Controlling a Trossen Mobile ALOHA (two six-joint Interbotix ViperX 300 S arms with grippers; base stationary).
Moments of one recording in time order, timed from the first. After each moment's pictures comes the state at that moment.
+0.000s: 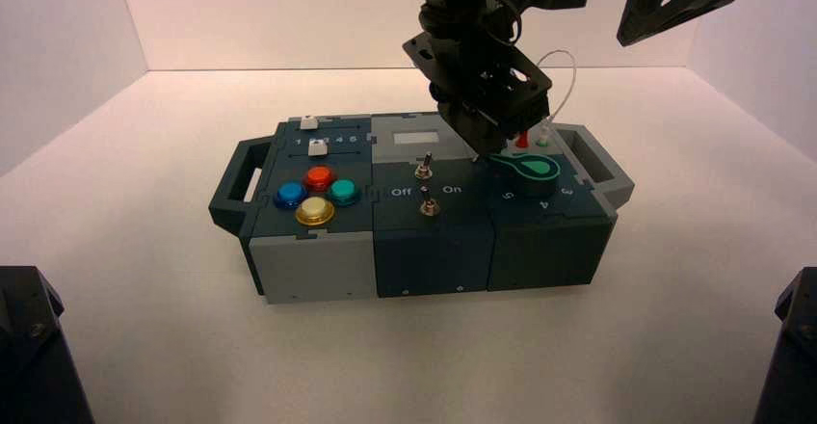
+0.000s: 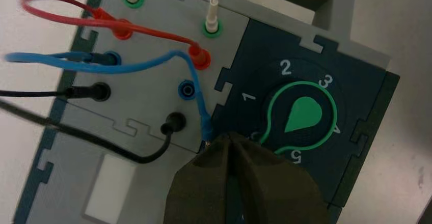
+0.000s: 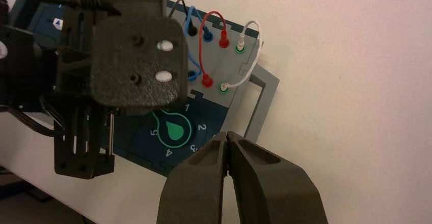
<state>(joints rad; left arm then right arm) -1.02 0.25 0.49 -0.02 0.45 0.14 0.44 -0.69 1.00 0.05 0.72 -0.01</state>
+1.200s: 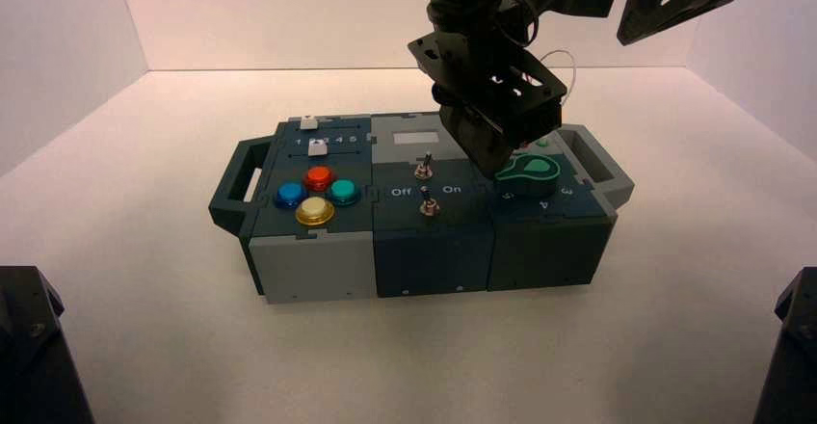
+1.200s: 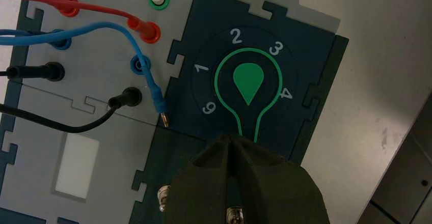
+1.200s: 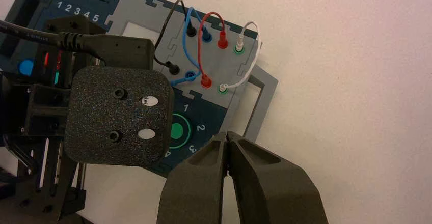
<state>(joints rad) -1.08 0.21 0.49 -0.03 0.59 0.14 0.44 -0.69 1.00 0.04 0.72 -0.01</state>
